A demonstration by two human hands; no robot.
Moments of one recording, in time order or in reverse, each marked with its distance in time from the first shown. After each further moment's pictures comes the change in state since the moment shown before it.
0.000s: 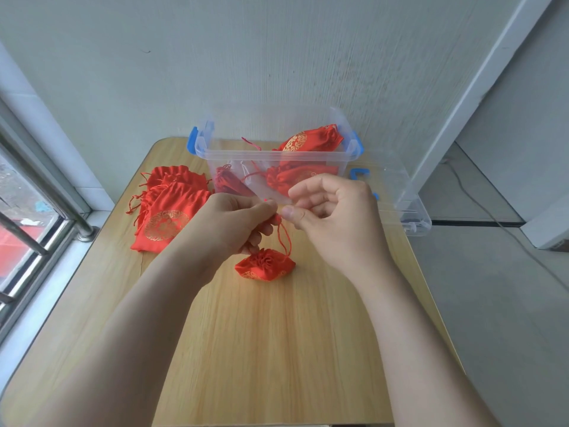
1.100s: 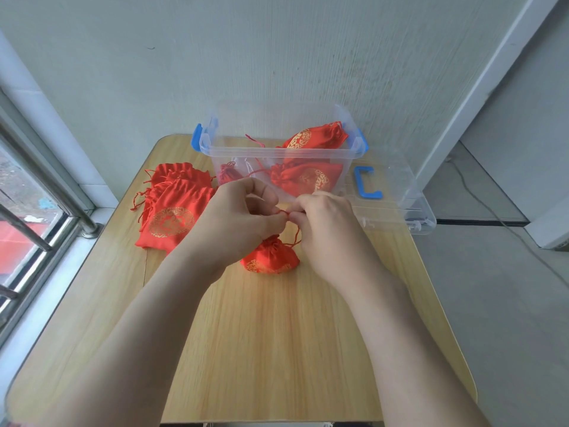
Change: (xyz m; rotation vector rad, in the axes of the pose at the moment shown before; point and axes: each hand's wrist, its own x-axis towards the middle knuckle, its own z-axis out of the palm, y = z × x) left_hand -0.011 0.006 0.003 0.134 0.068 0.174; right_hand -0.007 0.001 0.014 -0.546 -0.139 -0.142
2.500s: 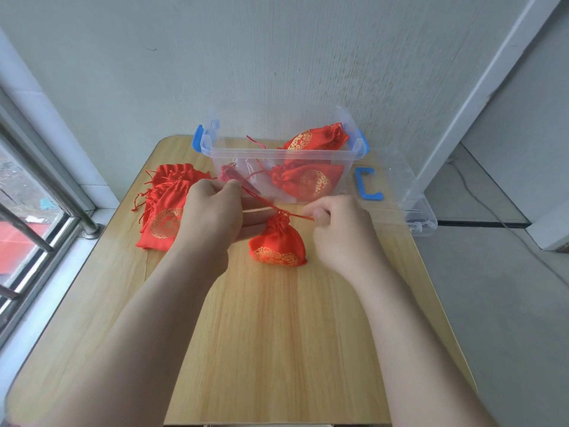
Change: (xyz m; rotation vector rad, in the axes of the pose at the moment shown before) left_hand 0.002 0.014 0.003 -0.406 0.289 -0.236; right_hand 0.003 0.006 -0.006 0.176 -0.014 0.370
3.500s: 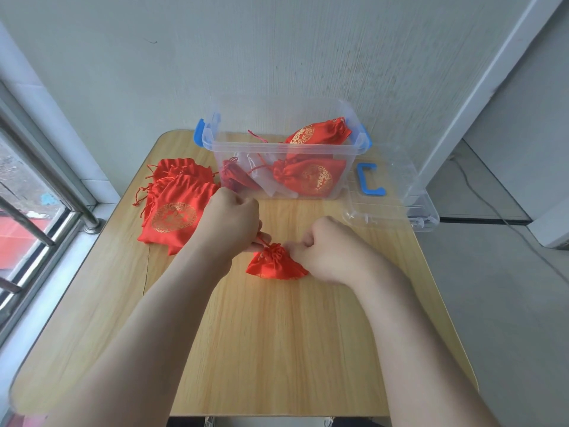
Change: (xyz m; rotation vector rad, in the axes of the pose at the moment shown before) left_hand 0.009 -0.018 0.000 0.415 -0.058 0.008; right_hand -0.010 -0.006 0.003 -0.231 -0.428 0.121
